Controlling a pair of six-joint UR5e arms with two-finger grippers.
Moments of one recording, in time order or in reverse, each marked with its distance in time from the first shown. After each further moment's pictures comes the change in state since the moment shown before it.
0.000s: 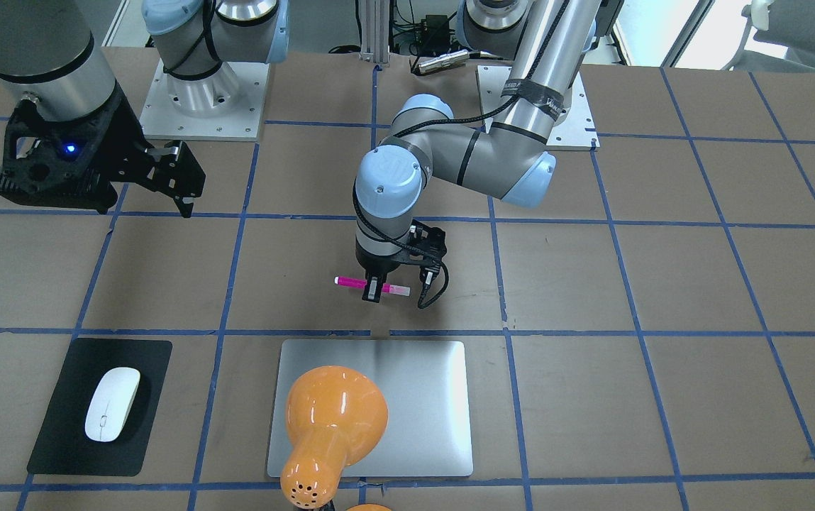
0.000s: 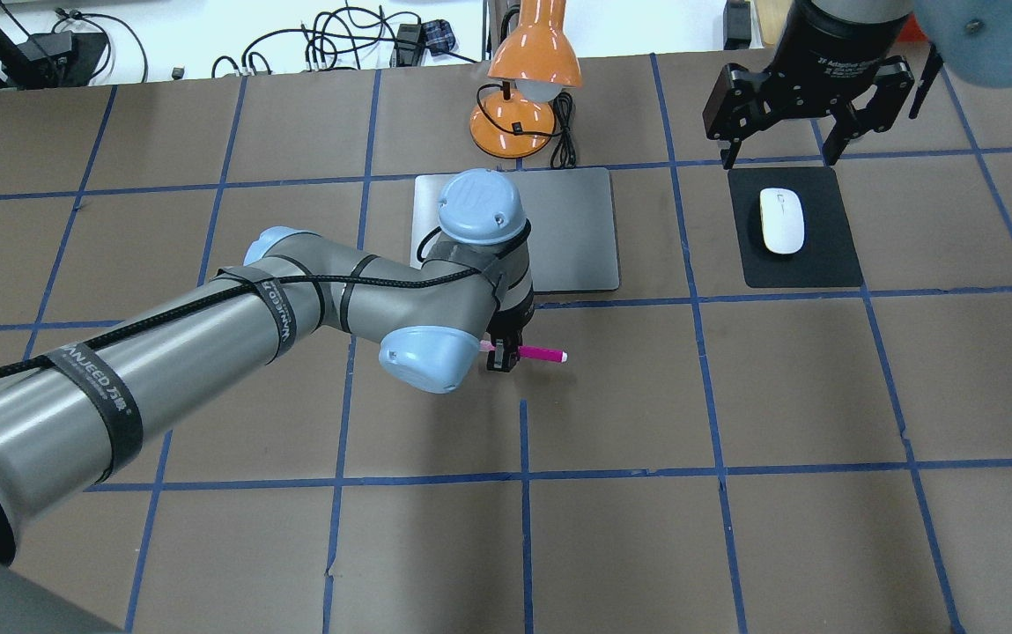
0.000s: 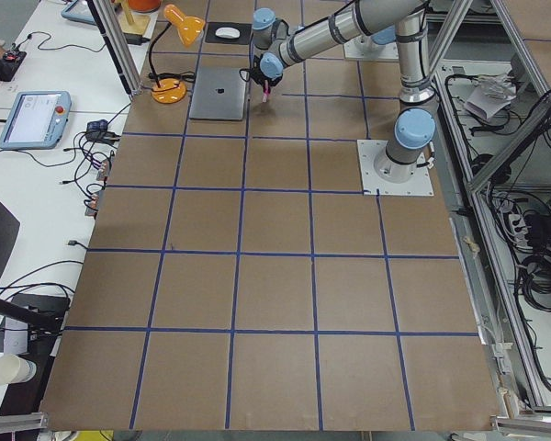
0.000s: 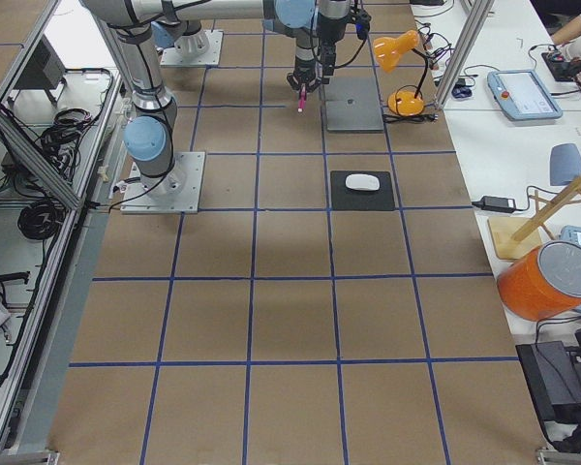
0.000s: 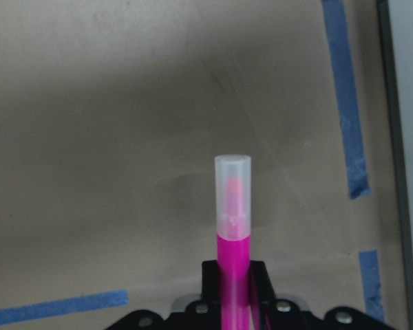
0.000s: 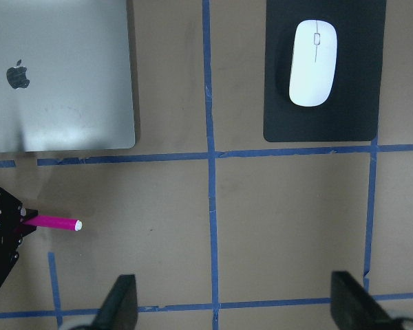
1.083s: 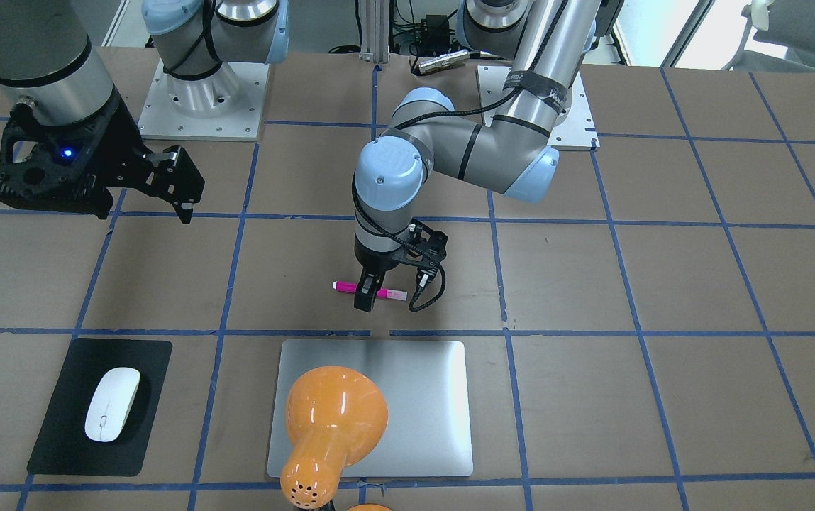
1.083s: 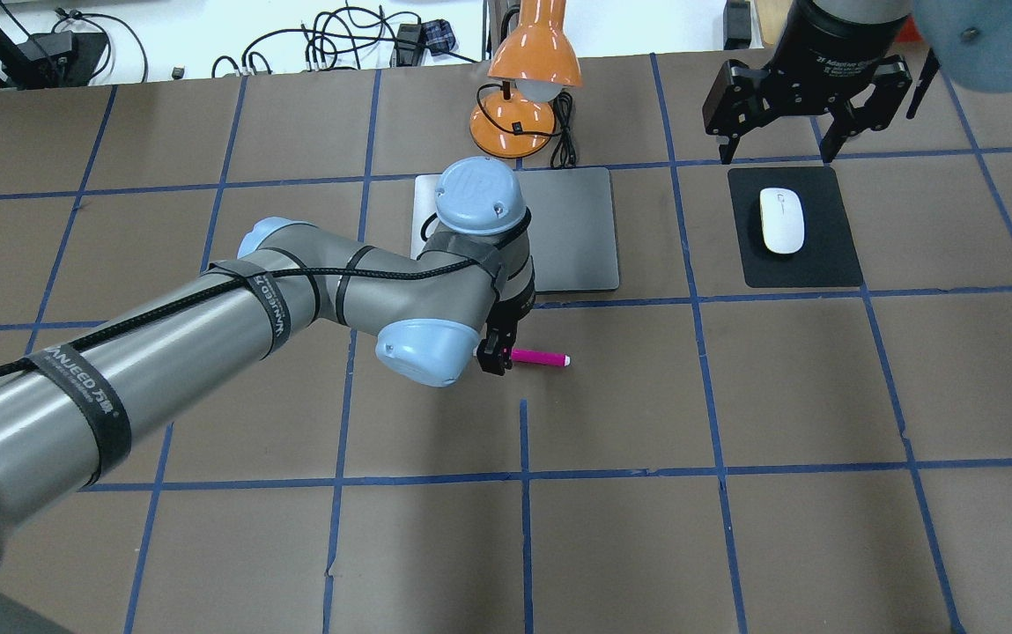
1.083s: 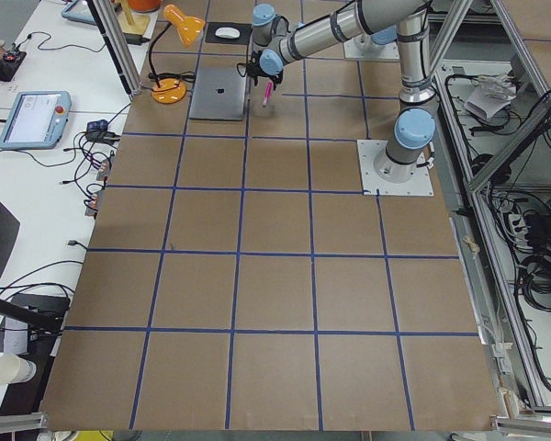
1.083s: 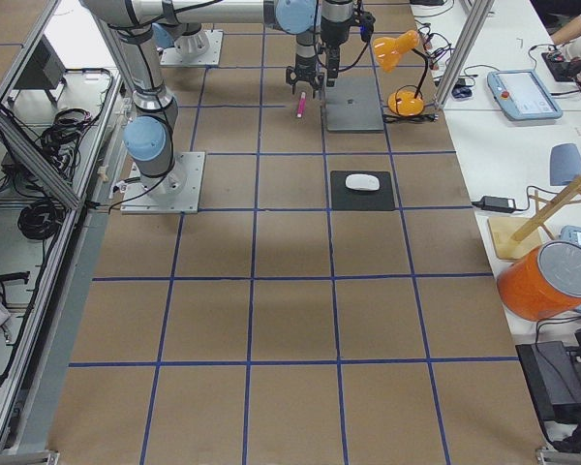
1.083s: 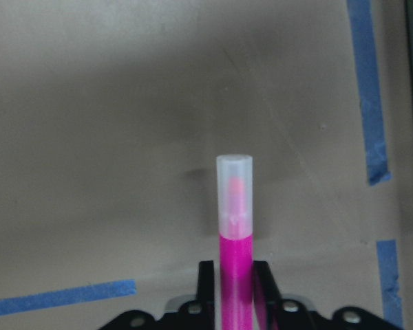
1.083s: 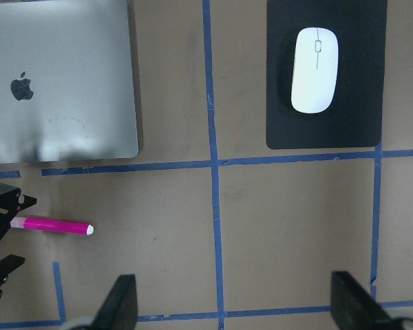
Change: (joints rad) left arm 0.007 0.029 0.026 -0.006 0.027 0.193; right arm -0.002 0.000 0.008 -0.020 0.014 0.011
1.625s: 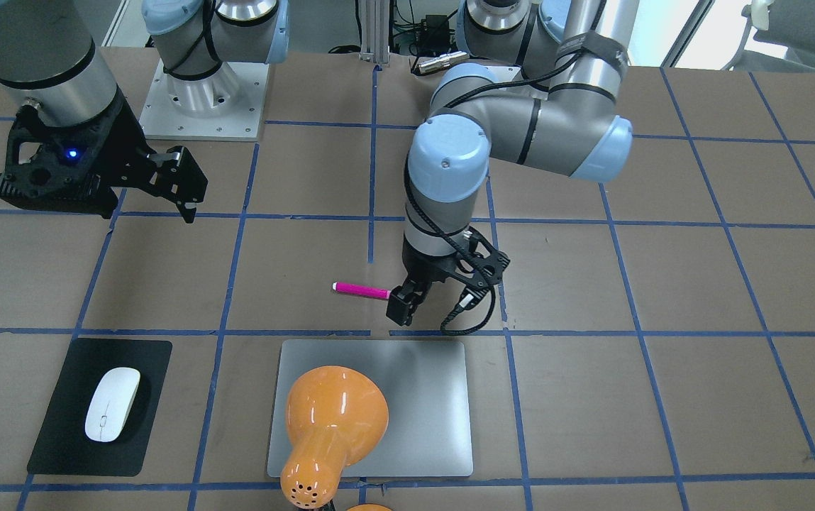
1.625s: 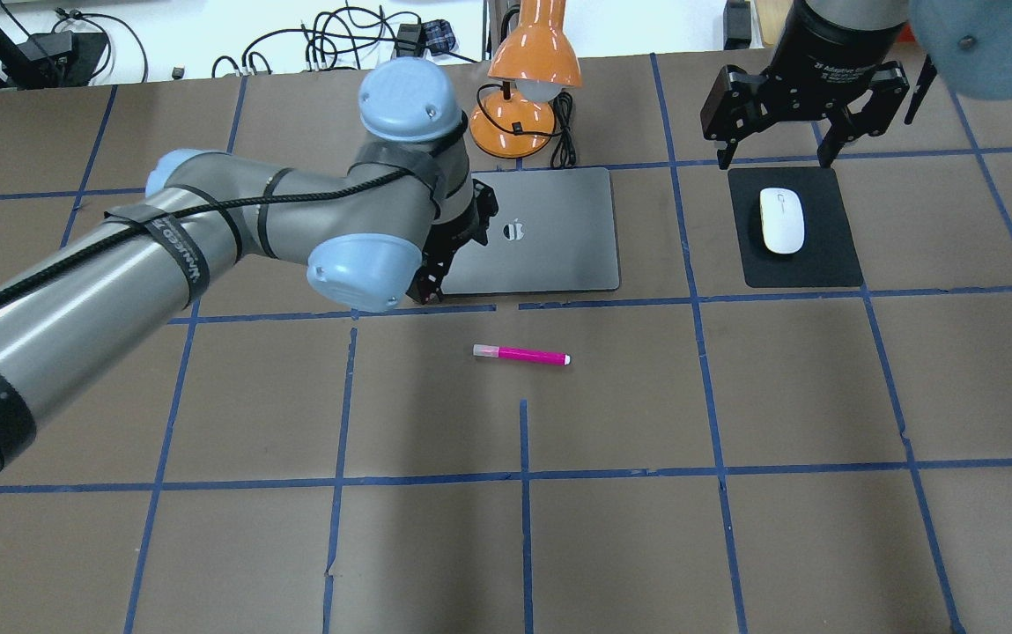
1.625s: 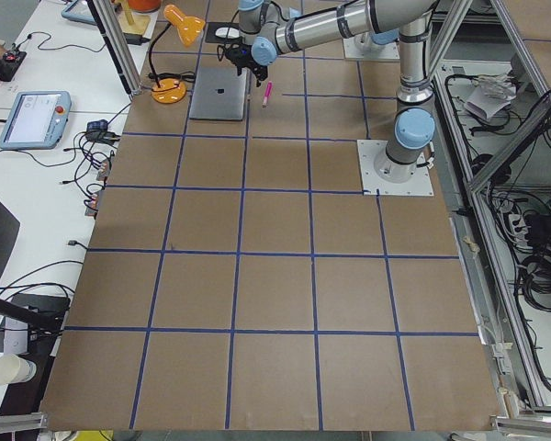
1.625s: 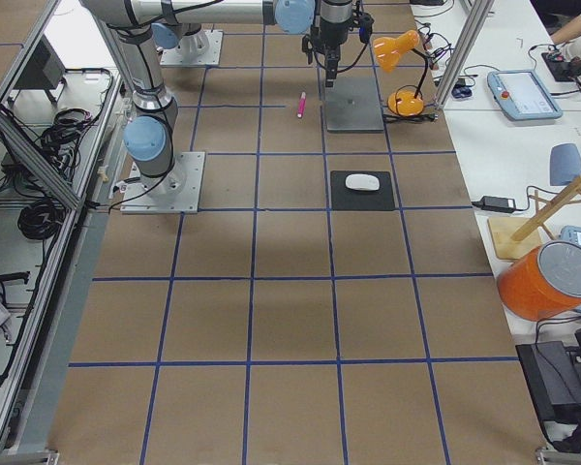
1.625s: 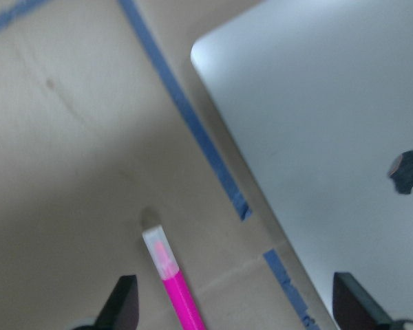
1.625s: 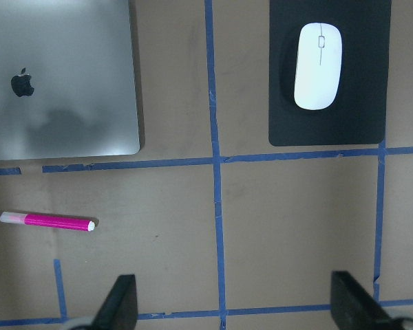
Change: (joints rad) left arm 0.139 0.076 0.124 -0.186 0.030 0.471; right arm 0.001 -0.006 0.015 -0.004 0.004 -0.002
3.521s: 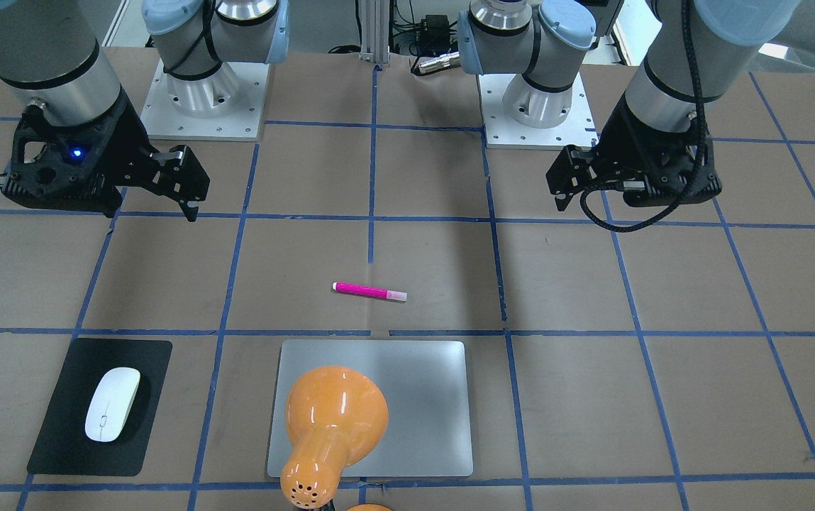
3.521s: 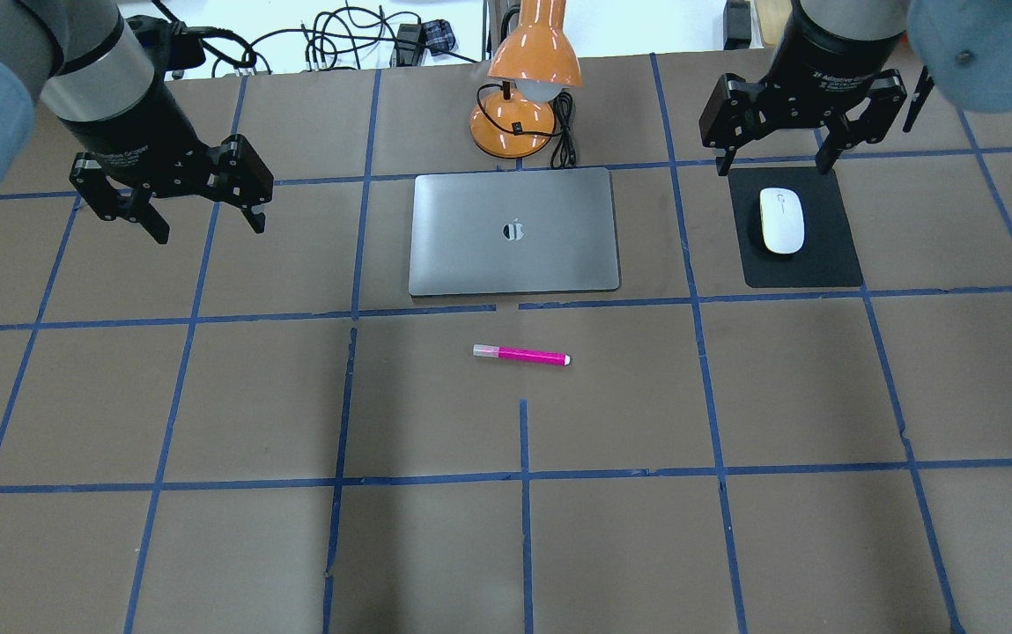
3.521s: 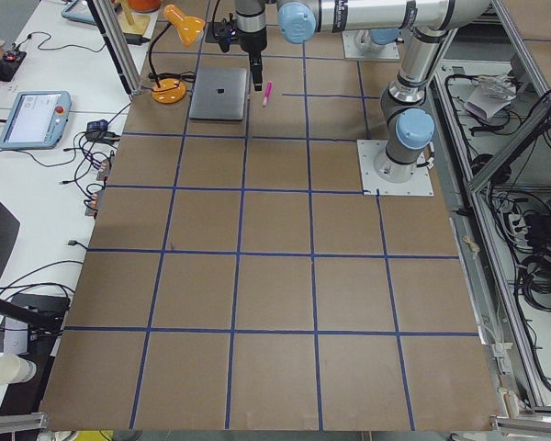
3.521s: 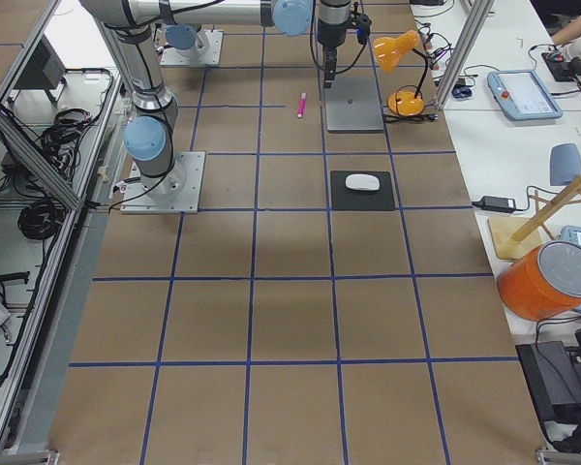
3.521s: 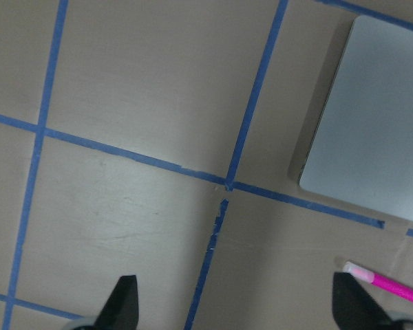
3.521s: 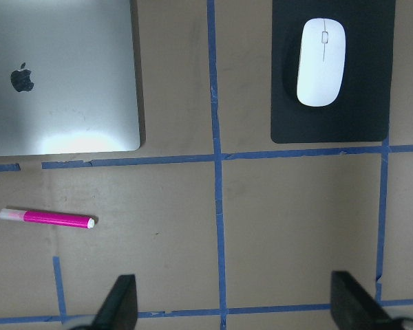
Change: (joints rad) left arm 0.331 0.320 0.091 -0.519 0.025 1.127; right arm 0.000 -0.009 0.019 -0.010 0.003 -0.003
